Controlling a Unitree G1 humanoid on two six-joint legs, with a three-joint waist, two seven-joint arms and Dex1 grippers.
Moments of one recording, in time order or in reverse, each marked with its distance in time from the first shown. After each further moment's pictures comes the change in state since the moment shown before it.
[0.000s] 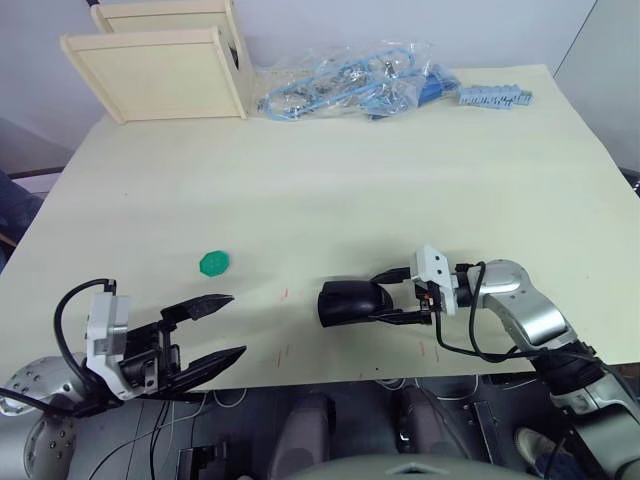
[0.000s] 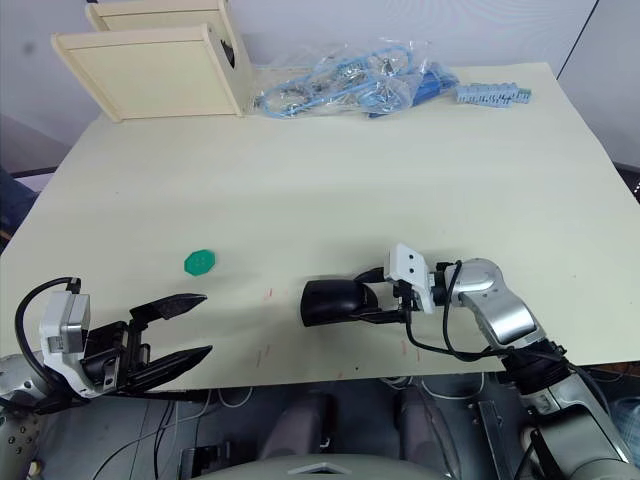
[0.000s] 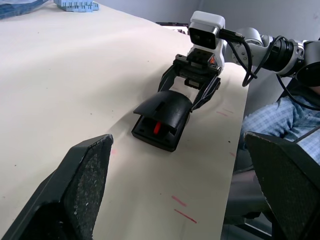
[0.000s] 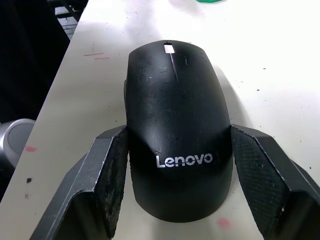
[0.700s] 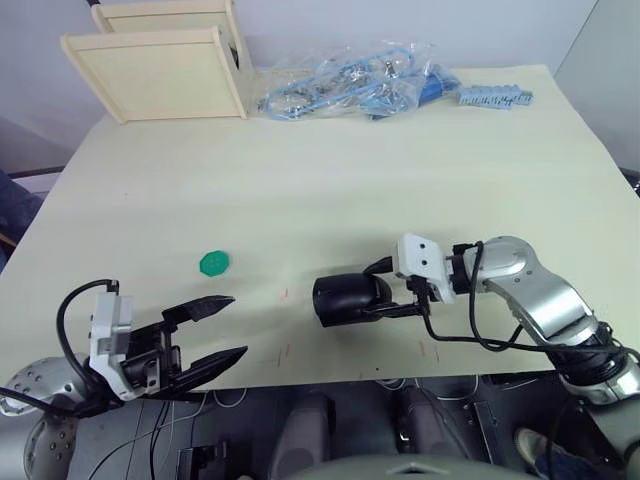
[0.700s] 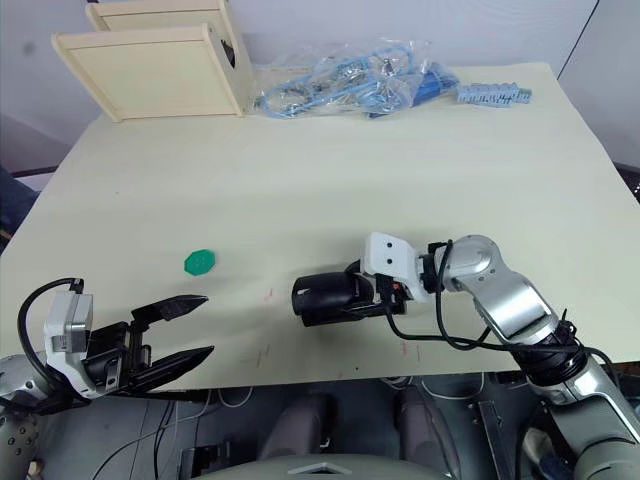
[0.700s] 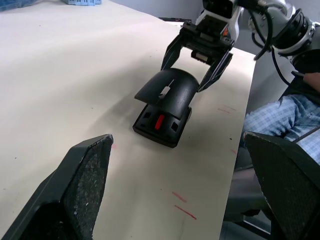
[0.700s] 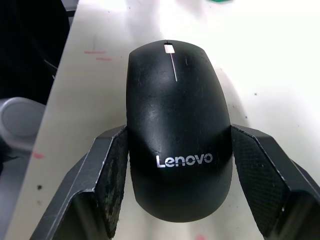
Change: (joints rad) left arm 0.007 0.007 -0.001 -0.010 0.008 0.017 0.011; right arm -0.127 -0.092 0.068 -0.371 -0.064 0.412 -0.071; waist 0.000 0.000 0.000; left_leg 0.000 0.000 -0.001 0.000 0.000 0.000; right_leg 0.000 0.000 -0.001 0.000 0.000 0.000
